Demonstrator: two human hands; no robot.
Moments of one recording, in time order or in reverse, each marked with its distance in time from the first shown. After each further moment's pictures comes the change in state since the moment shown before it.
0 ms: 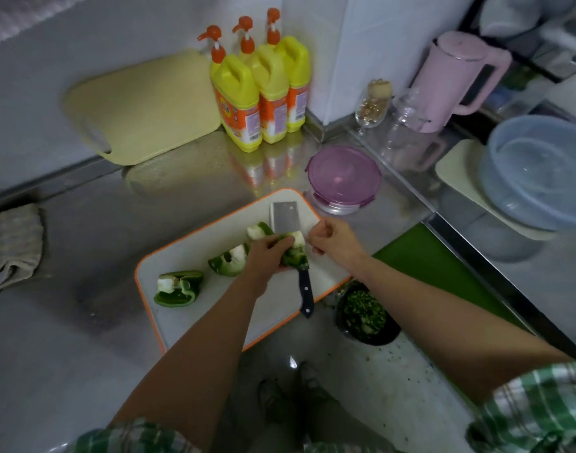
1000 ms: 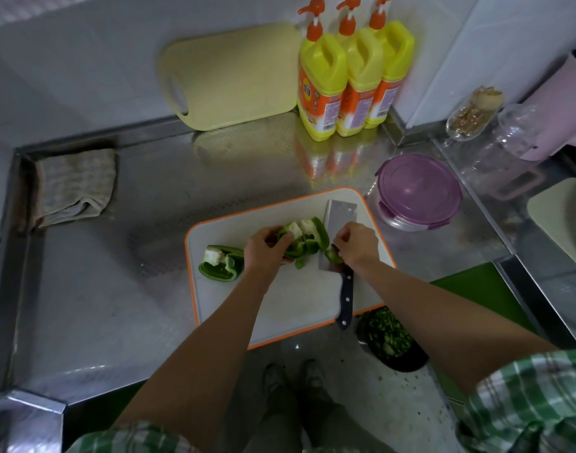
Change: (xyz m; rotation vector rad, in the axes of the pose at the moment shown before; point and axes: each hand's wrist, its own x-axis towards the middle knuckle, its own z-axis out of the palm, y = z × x) left_hand 0.008 -0.024 -0.077 0.096 0.432 0.114; right_hand 0.051 0.011 0.062 -0.664 0.019 -0.034
